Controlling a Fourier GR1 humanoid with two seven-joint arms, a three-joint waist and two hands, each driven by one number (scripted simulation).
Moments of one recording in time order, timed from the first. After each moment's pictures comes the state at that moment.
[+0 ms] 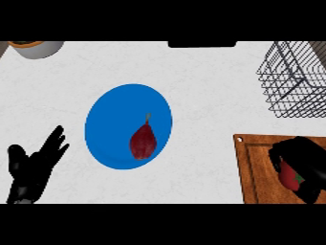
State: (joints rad) left arm 0.10 0.35 -0.12 -1.49 0.23 0.12 0.20; right arm -0.02 -0.60 0.24 -1.58 0.98 0.32 -0.15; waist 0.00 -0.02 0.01
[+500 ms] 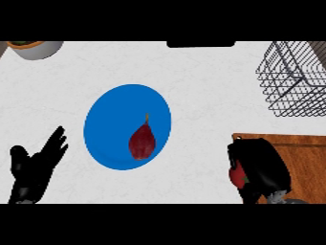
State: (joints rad) left arm 0.11 0.34 -0.11 -1.49 0.21 0.12 0.20; right arm -0.03 -0.26 0.38 -1.77 1.14 0.37 0.33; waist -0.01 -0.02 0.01
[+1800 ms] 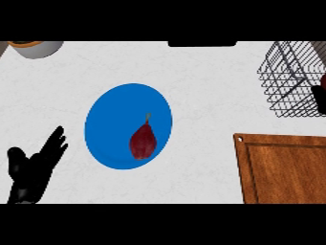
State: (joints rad) left arm 0.12 0.33 -0.10 -1.50 0.20 0.10 0.19; right arm -0.63 -0.20 -0.27 -2.18 0.57 0.35 0.91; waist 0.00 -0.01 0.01
